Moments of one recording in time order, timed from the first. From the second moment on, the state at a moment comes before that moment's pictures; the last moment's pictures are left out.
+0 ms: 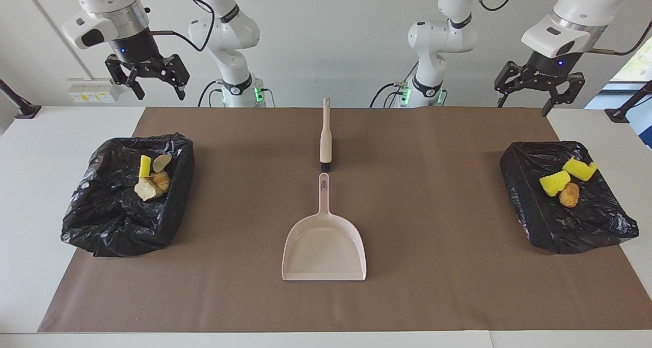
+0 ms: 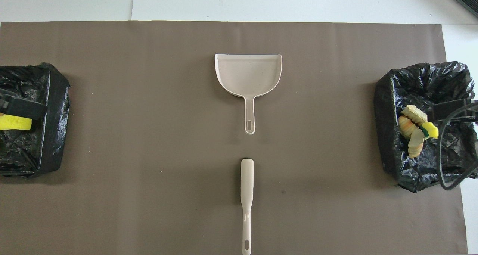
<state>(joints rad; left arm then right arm) -0.14 -0.01 0.04 -1.45 0.01 1.48 0.29 0.03 -0.07 -0.05 -1.53 0.01 1.49 0.03</state>
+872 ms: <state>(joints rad) -0.12 -0.01 0.05 -1.45 0.02 1.45 0.29 0.03 -0.07 -0.05 -1.53 0.01 1.49 0.03</state>
